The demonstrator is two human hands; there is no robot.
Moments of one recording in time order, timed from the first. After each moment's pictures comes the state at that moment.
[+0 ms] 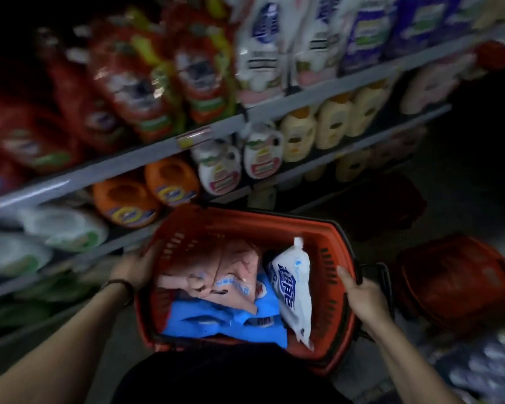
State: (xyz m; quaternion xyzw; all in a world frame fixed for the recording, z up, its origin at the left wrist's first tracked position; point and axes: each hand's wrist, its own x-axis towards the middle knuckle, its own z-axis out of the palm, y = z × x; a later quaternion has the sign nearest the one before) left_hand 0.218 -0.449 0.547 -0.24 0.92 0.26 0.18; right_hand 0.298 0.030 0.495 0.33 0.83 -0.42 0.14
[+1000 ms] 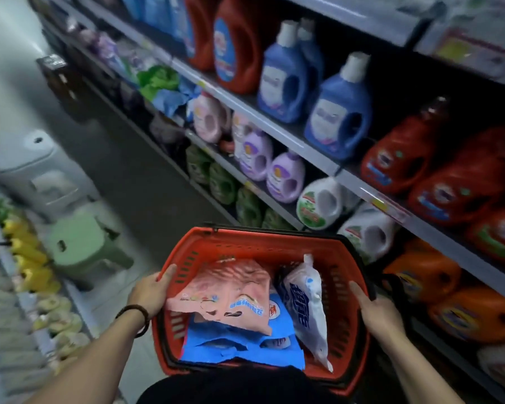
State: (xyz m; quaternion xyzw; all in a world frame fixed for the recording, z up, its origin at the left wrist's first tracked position) left_hand 0.725 -0.843 0.522 -0.69 0.61 0.38 -0.05; right_hand 0.292 -0.611 0.554 -0.19 0.91 -0.22 0.28
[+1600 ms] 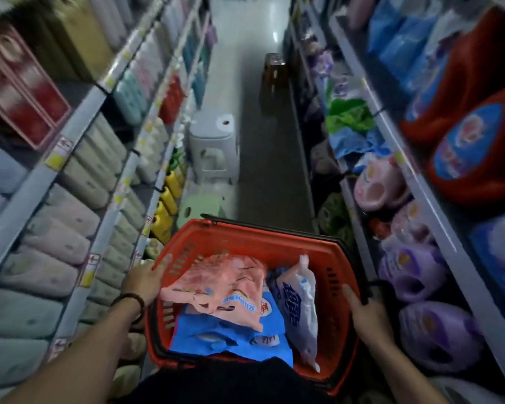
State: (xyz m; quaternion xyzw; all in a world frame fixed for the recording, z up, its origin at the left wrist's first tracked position) left_hand 0.868 -0.975 0.530 -0.90 0.33 0.24 -0.15; right_hand 0.394 -1.083 0.530 -0.51 0.75 -0.18 0.38
